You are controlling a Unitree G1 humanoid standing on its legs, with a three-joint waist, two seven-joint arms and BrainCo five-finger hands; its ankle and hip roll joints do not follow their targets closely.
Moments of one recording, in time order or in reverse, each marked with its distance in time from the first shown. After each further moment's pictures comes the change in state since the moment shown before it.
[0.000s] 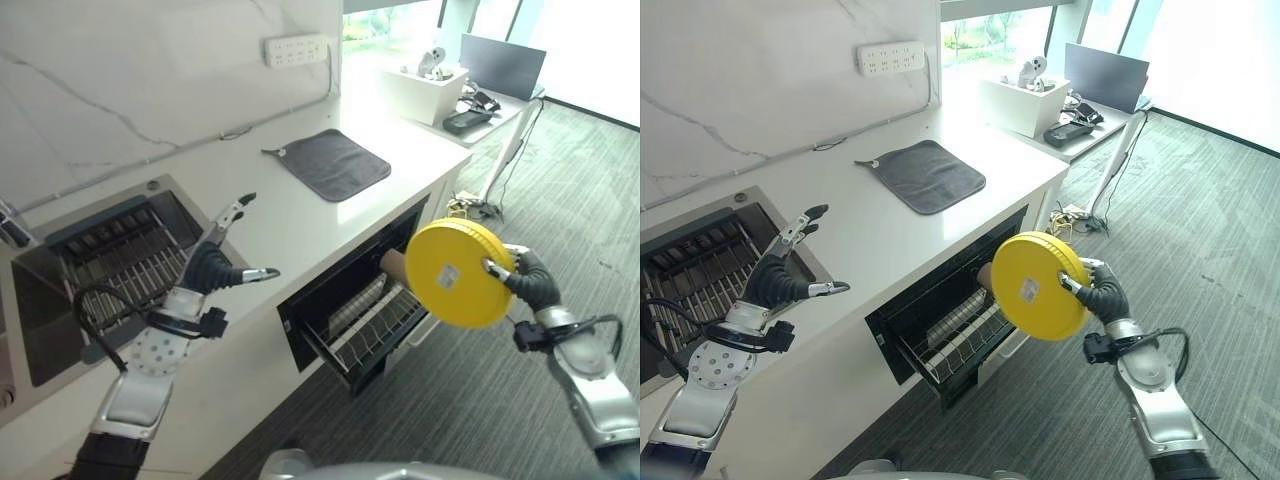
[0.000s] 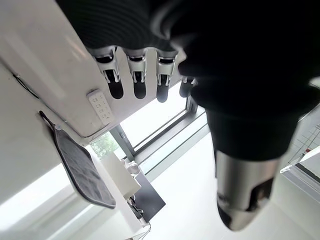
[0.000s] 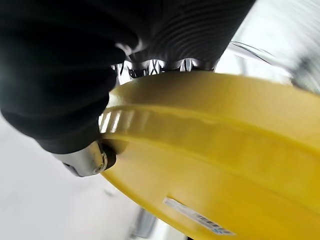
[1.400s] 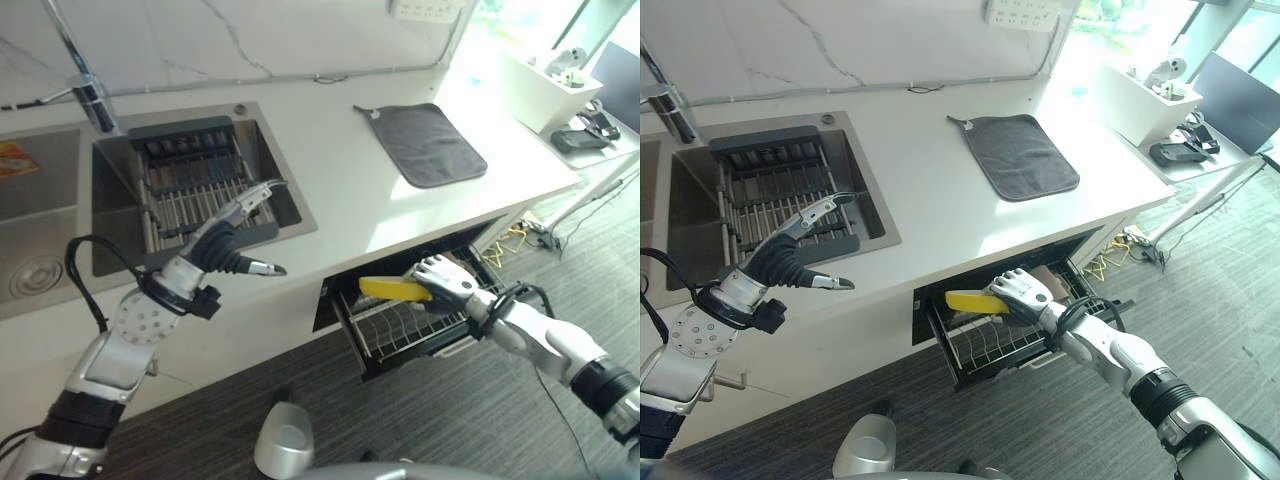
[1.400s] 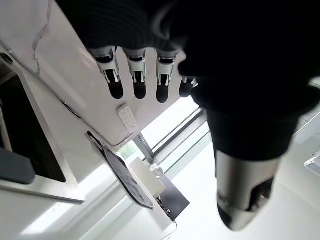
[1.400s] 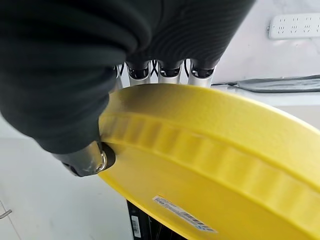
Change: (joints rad) left arm -0.154 0.191 -0.073 0.043 -0.022 -0.113 -0.135; right arm -0.427 -0.122 0.622 0.331 -0.903 -0.291 -0.309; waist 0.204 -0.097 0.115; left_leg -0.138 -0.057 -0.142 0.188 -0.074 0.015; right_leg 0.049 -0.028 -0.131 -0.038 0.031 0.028
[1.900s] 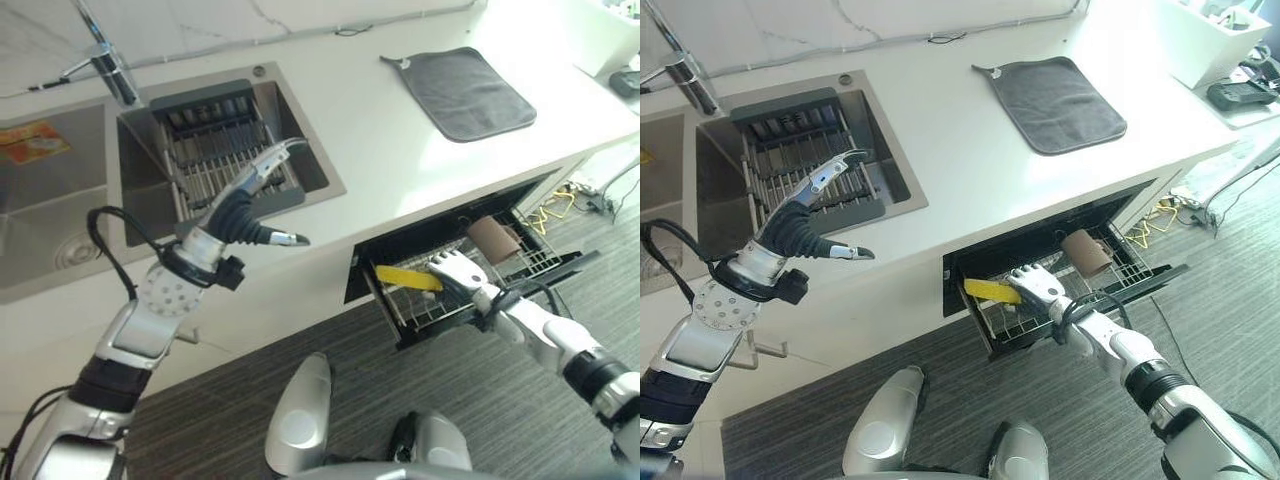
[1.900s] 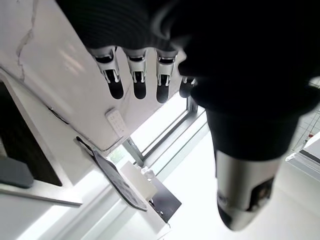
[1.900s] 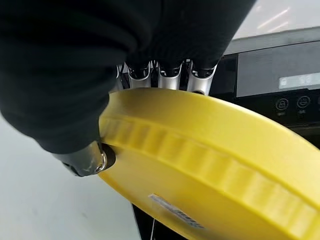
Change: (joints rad) left arm -0.193 -0.046 -0.093 0.003 0.004 0.006 0.099; right arm -0.105 0.039 0.026 0.237 0.002 0.040 -0.098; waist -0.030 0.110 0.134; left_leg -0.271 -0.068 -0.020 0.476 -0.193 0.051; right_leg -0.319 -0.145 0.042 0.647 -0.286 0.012
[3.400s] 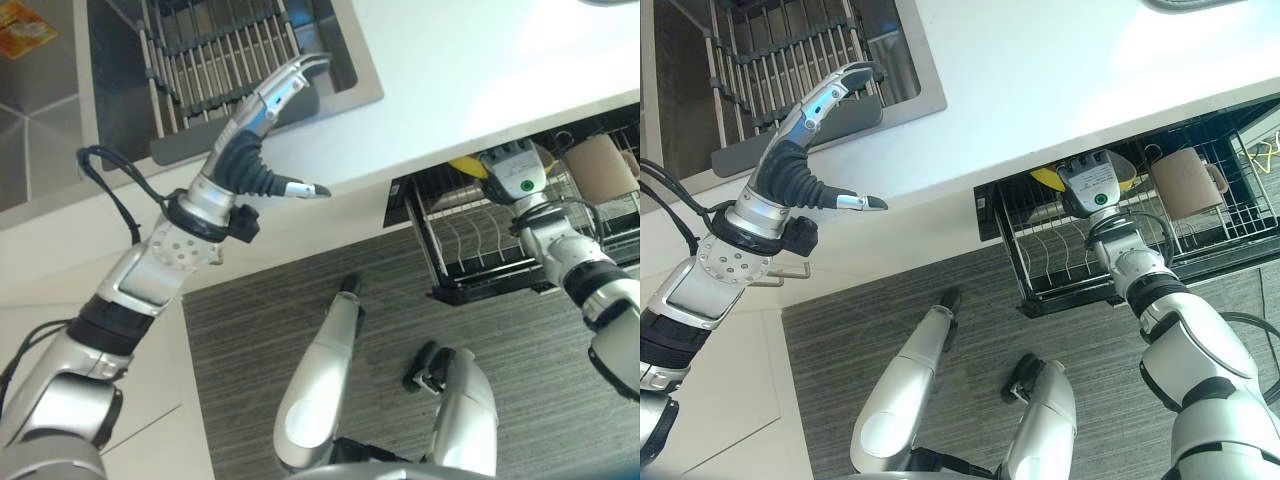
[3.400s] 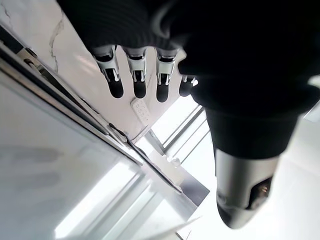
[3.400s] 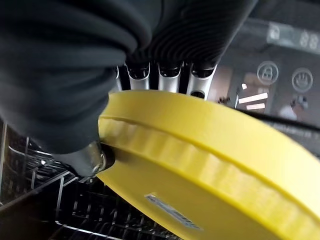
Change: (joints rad) left arm -0.317 0.107 -0.173 0.056 0.019 -0.092 0.241; right arm -0.488 0.016 0.221 0.450 -0.065 0.449 -0.529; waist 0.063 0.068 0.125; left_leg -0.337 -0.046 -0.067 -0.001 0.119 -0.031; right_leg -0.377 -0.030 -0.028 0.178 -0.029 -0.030
